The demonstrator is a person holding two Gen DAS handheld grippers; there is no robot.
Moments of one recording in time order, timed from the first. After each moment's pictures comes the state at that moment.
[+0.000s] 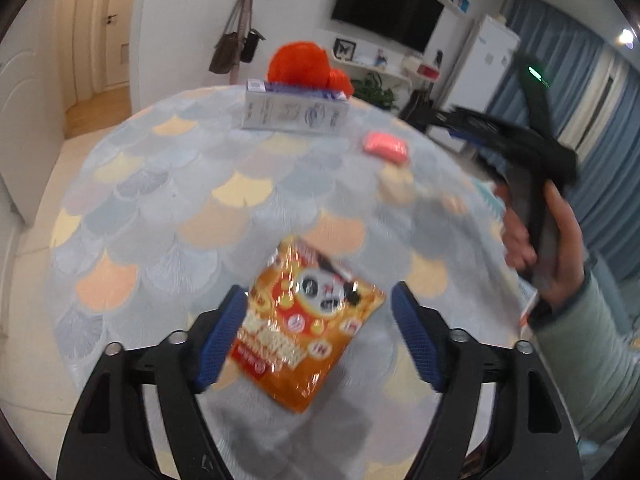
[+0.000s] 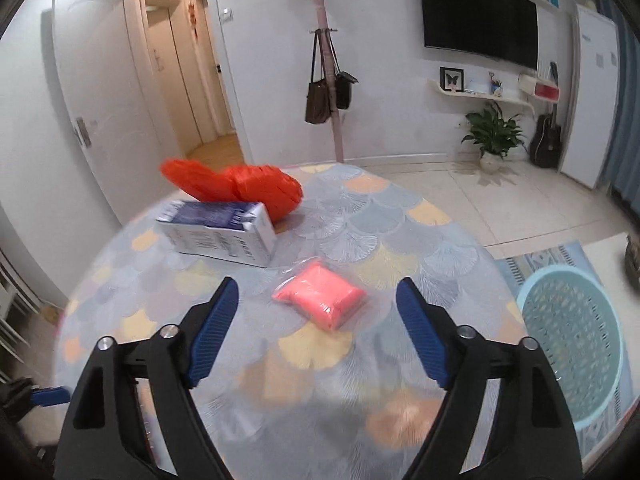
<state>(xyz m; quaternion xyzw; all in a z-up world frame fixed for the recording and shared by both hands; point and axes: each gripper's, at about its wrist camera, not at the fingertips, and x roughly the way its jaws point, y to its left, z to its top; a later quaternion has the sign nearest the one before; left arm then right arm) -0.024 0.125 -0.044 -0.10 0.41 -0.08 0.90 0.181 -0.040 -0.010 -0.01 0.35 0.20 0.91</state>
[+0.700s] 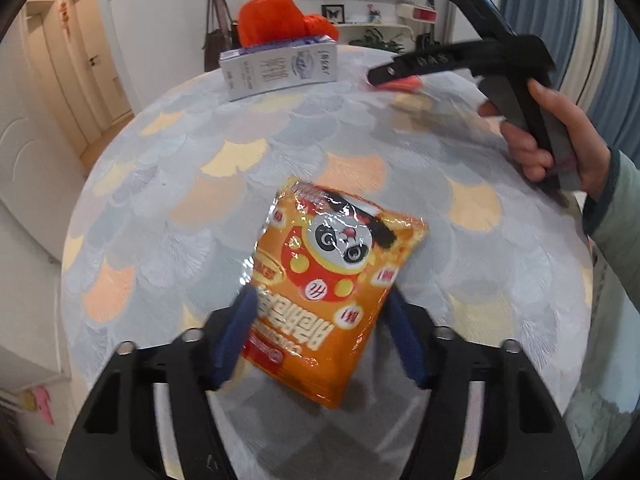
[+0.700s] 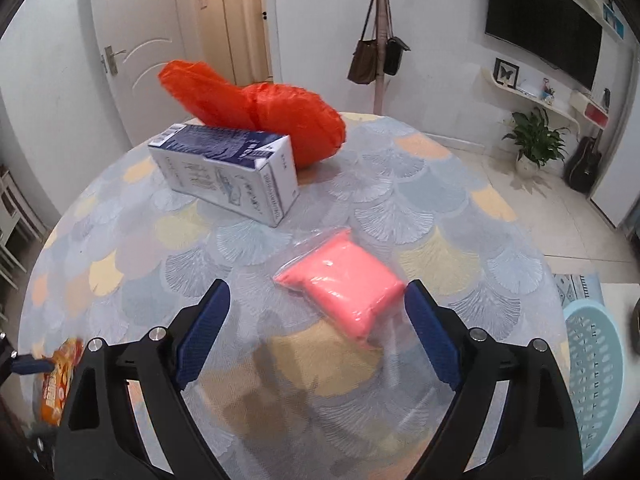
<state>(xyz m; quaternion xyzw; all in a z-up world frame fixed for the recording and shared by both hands) -0.030 0.108 -0.081 0.04 0.45 -0.04 0.89 0.212 -0.009 -0.053 -0.10 0.40 0.27 0.87</state>
